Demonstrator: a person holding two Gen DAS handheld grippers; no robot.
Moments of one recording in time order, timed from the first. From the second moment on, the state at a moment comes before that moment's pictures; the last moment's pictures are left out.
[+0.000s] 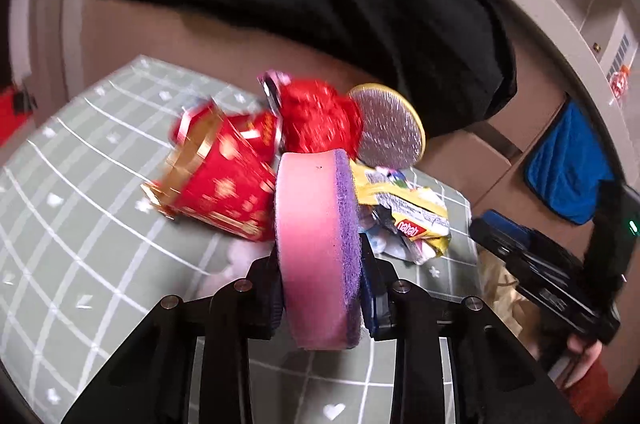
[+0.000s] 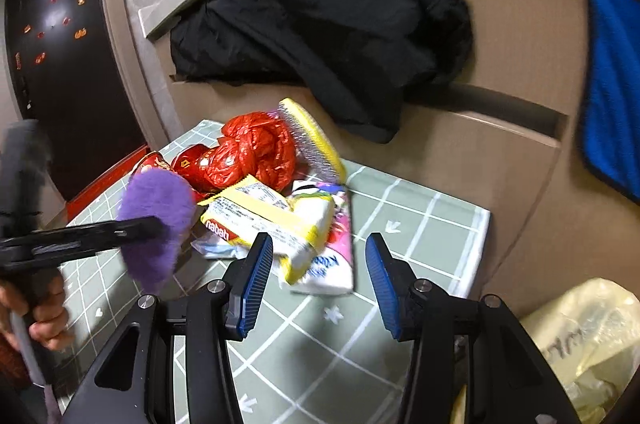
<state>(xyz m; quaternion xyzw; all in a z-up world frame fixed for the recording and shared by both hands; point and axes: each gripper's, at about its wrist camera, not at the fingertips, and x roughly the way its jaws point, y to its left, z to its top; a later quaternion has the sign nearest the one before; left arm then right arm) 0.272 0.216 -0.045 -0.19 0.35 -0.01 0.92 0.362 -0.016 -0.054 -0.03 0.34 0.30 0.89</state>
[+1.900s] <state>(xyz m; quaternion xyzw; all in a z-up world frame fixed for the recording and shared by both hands) 0.245 0.135 -0.011 -0.11 0.32 0.03 0.94 0.346 -0.097 -0.103 0.13 0.42 0.29 0.85</state>
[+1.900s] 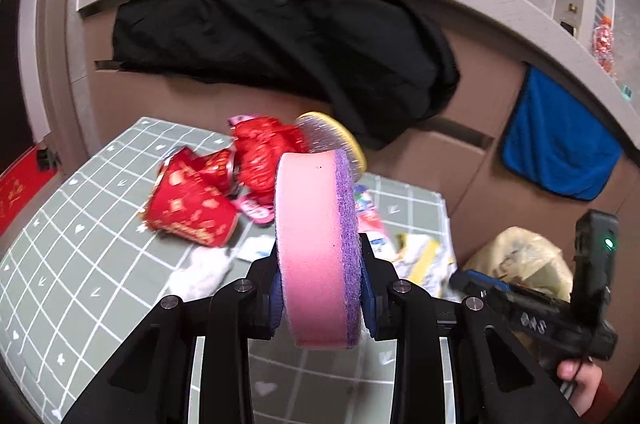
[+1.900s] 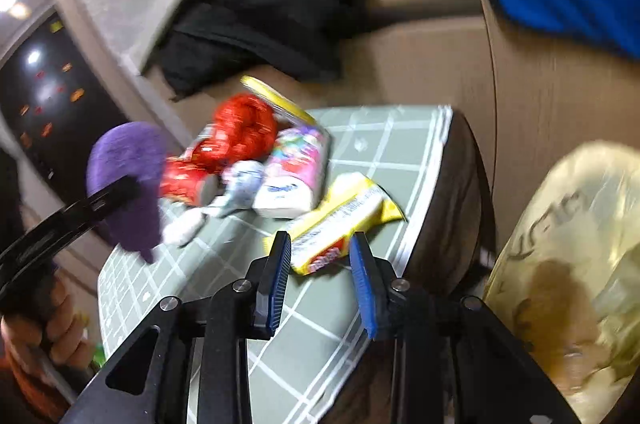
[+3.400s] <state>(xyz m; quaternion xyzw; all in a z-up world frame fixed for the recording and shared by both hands) 0.226 0.166 -0.006 -0.13 0.28 0.02 0.95 0.337 -0.027 -0.033 -0.03 0.35 0.27 0.89</state>
